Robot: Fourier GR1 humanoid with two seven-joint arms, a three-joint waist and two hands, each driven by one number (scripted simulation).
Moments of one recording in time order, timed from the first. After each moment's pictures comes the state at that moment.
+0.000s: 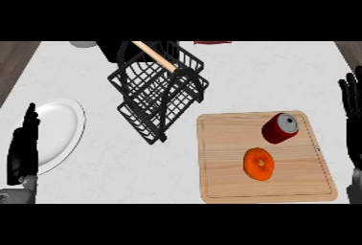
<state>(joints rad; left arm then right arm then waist) -0.06 0.45 -0.05 -1.32 0.05 0.46 0.07 -0.08 -0.39 -0.04 -1.71 -0.16 -0.22 -0.13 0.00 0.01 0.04</state>
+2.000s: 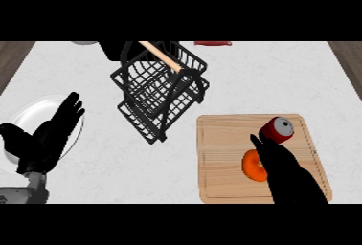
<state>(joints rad) -0.07 0.40 -0.08 -1.55 0.29 0.07 0.17 -0.01 -0.38 0.59 -2.16 0.78 0.26 0.98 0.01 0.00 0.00</state>
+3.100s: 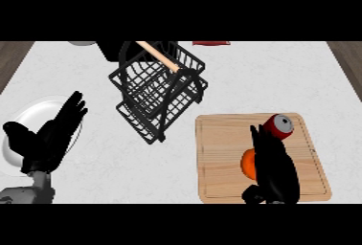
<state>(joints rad) -0.07 0.30 -0.02 -1.58 0.20 0.03 0.22 -0.01 -0.24 0.51 -1.76 1.05 0.12 0.84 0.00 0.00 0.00</state>
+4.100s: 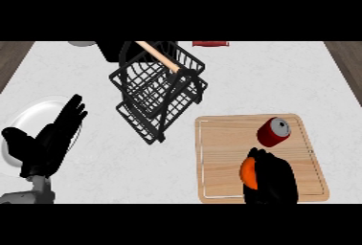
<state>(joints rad) -0.04 0.26 0.02 -1.60 0.15 -0.03 0.22 0.05 -0.24 0.49 -1.66 1.13 0.16 0.73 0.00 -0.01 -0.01</state>
